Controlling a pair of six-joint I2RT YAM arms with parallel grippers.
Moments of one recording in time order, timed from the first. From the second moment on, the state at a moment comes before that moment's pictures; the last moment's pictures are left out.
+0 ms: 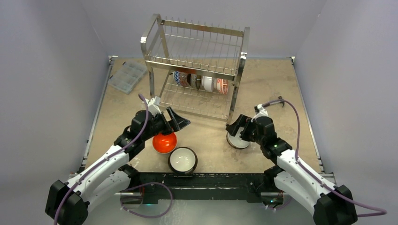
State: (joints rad) left arm -0.54 0.84 0.48 -0.01 0.23 -0.91; right arm 0.43 0.79 0.36 -0.16 -0.06 0.76
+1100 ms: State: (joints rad) left arm -0.57 1.00 0.48 0.09 0.28 -0.92; right arm 0.67 1.08 0.37 0.33 -0.67 0.70
